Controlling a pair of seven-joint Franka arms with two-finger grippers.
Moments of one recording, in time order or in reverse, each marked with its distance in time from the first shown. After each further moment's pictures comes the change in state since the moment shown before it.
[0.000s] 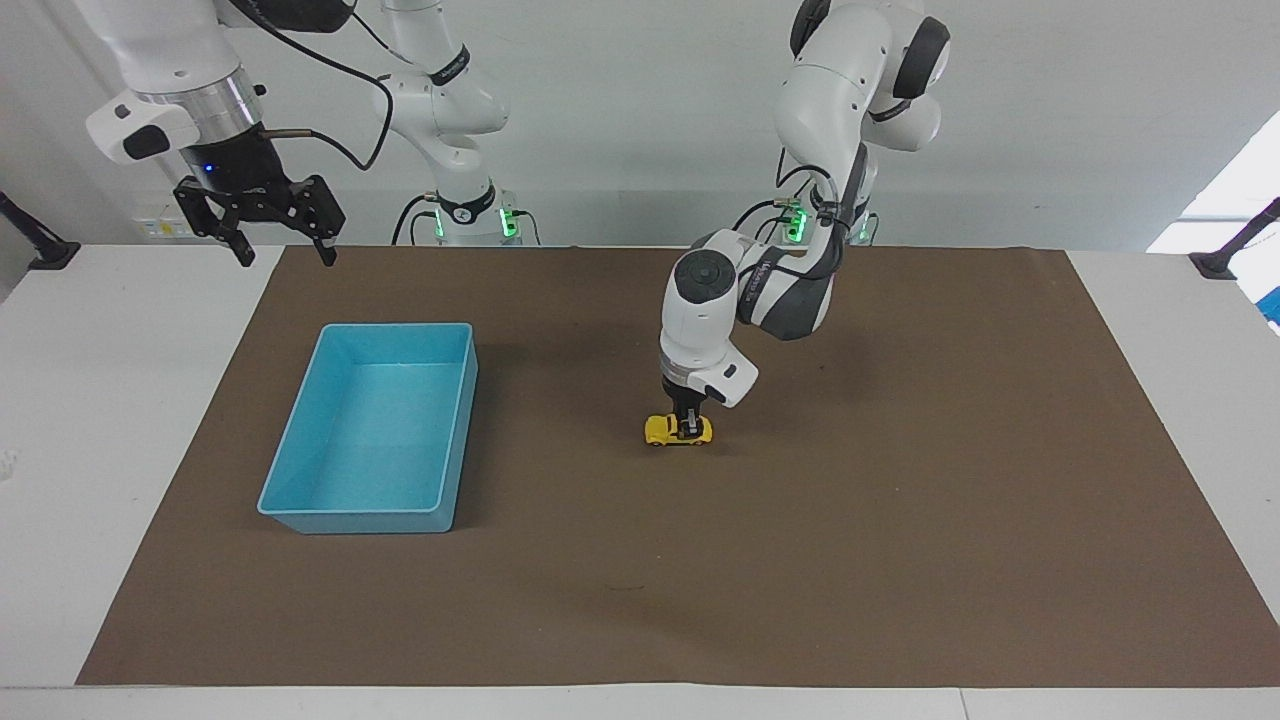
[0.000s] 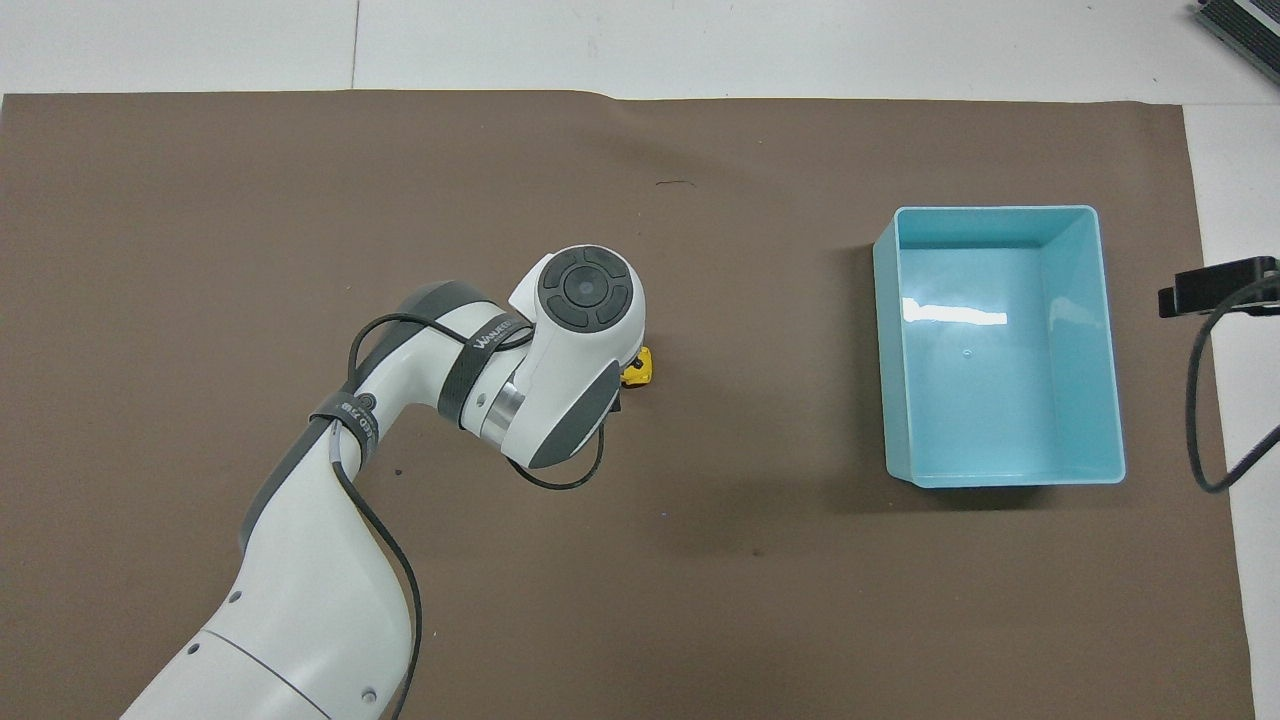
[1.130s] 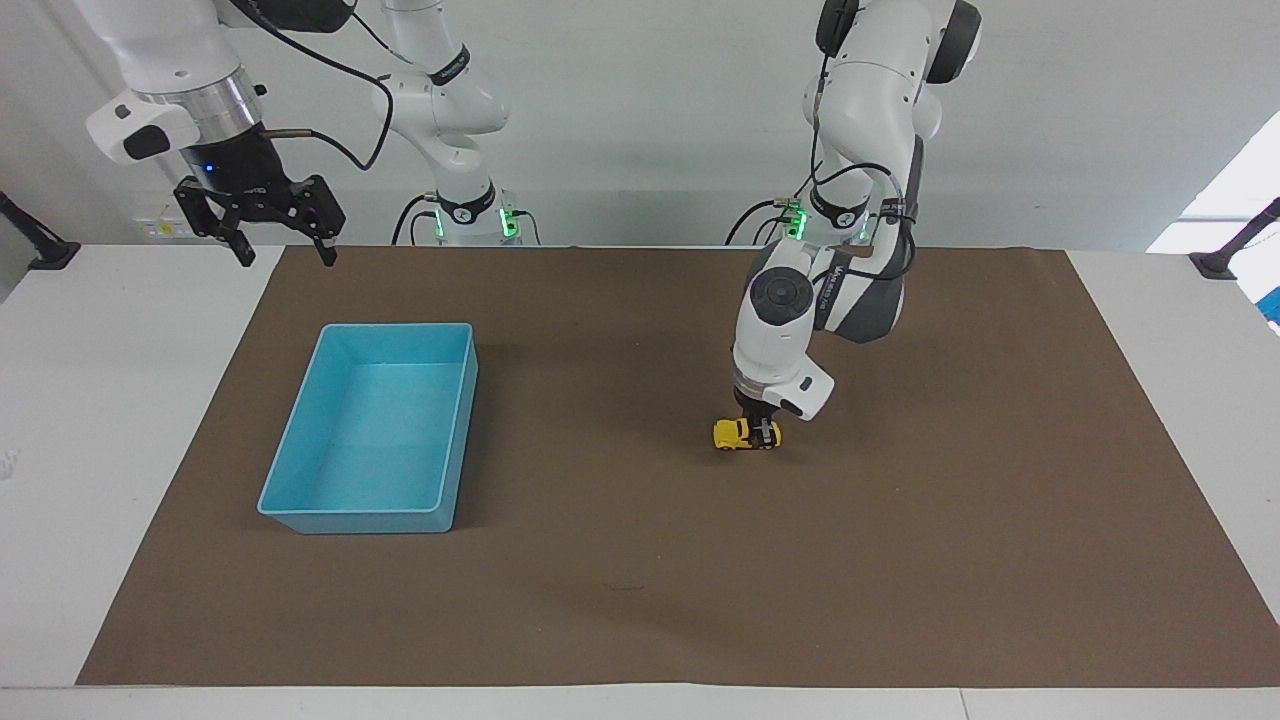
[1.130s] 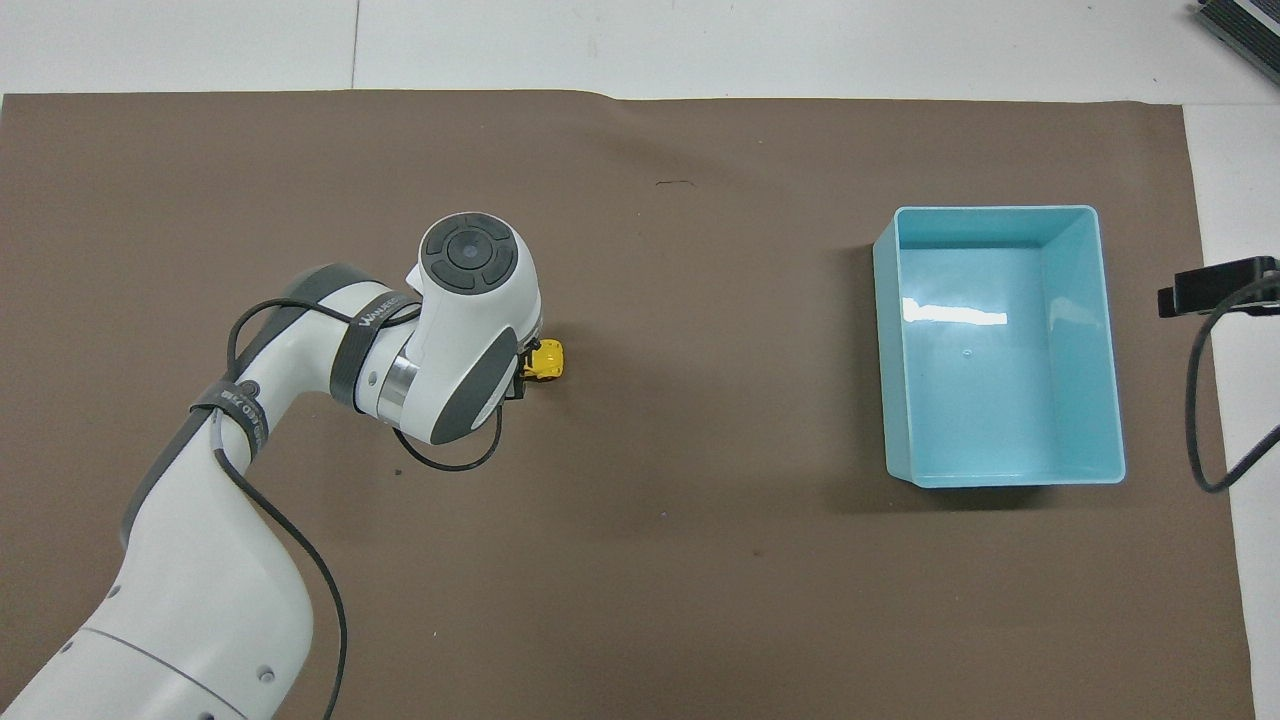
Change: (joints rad) left arm 0.135 -0.079 0.007 -0.112 0.040 -0.043 0.126; right arm 0.000 0.000 0.001 0.000 0.000 0.000 0.000
